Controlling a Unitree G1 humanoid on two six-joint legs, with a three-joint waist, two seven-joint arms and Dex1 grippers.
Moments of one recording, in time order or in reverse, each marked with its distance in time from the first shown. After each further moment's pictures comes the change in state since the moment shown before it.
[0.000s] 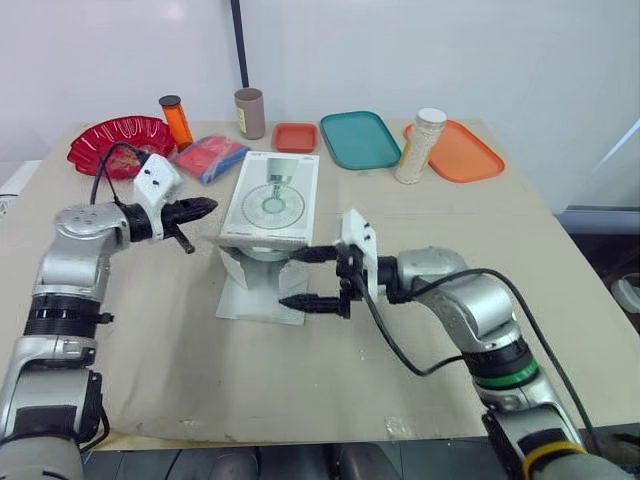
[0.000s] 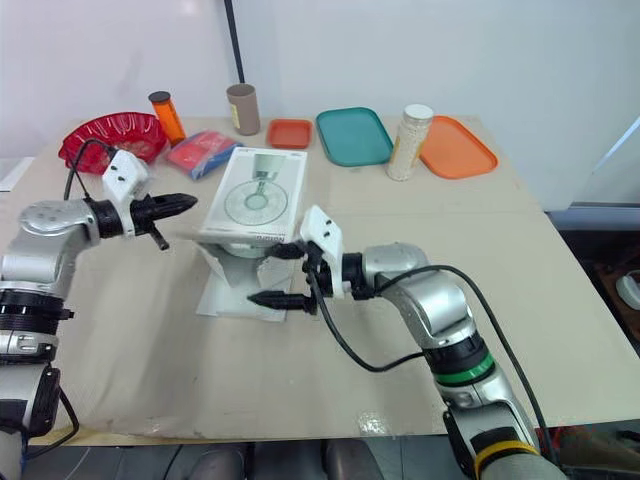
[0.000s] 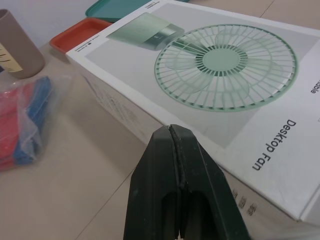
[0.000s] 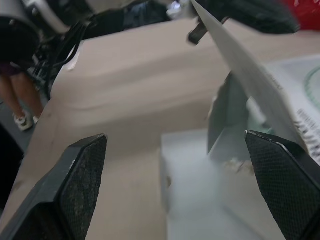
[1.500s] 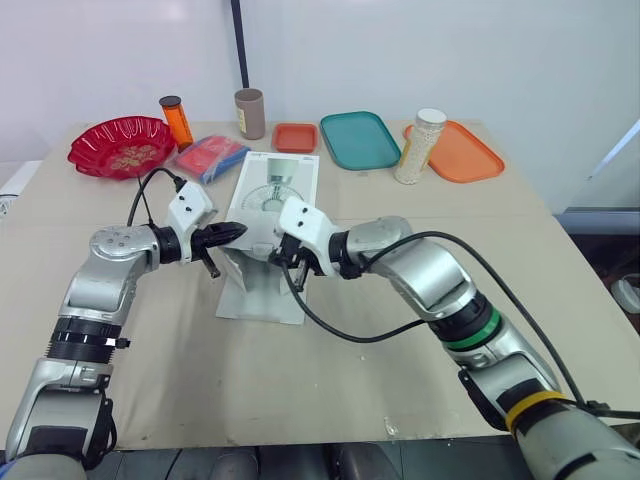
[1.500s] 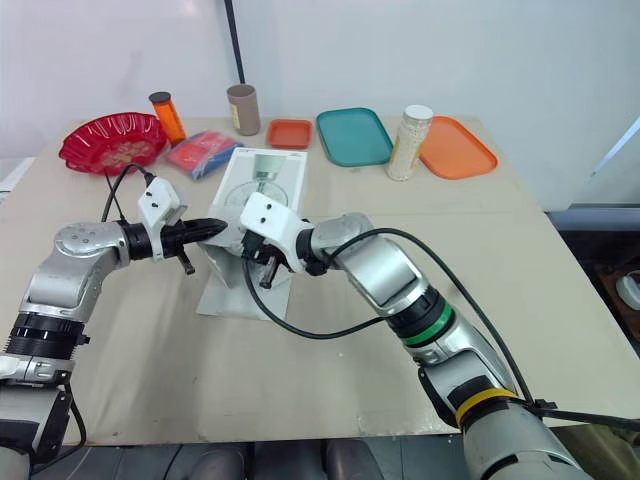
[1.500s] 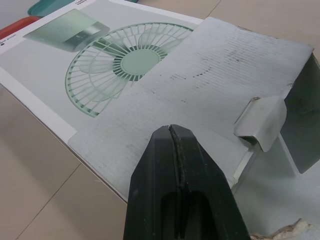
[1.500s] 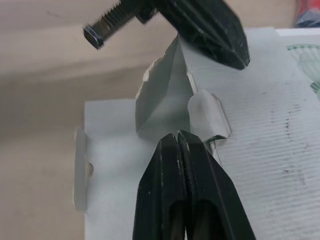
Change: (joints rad) left arm 0.092 -0.086 -0.070 -0.170 -0.040 0.072 0.049; right arm -0.253 0.015 0.330 0.084 -0.302 0.158 -0.205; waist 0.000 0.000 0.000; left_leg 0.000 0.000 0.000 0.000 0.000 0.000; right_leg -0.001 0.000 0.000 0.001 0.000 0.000
